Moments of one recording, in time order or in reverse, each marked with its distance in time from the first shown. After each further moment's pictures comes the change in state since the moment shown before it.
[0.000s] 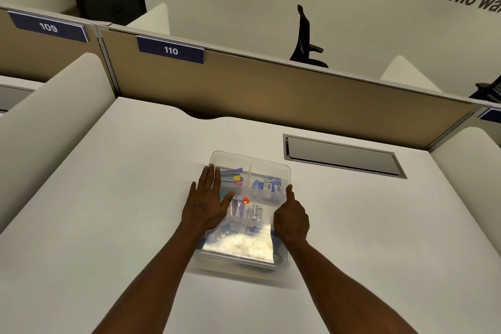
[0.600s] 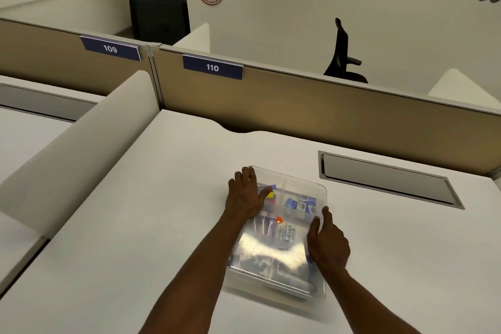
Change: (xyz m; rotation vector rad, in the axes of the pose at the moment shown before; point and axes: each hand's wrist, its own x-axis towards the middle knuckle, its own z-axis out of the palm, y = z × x) left_hand 0.057 0.017 -0.025 0.123 0.028 -0.088; right_hand 0.008 0.010 0.012 -0.049 0.189 -0.045
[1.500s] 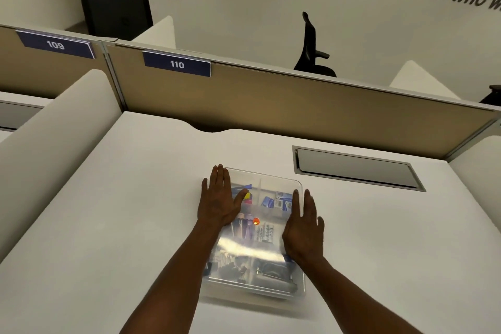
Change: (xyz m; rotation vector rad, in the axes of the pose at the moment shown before) left_hand 0.006 -0.012 0.026 -0.092 -0.019 0.009; right_hand 0.004 -0.008 -0.004 -0.181 -0.129 -0.228
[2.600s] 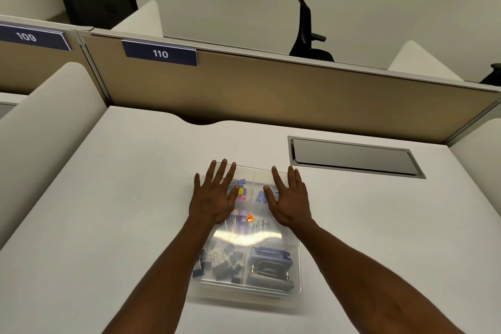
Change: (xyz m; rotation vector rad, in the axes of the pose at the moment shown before) left_hand 0.004 0.000 -0.002 0.138 -0.036 0.158; right_hand 0.071 -0.004 0.005 0.091 -0.071 -0.117
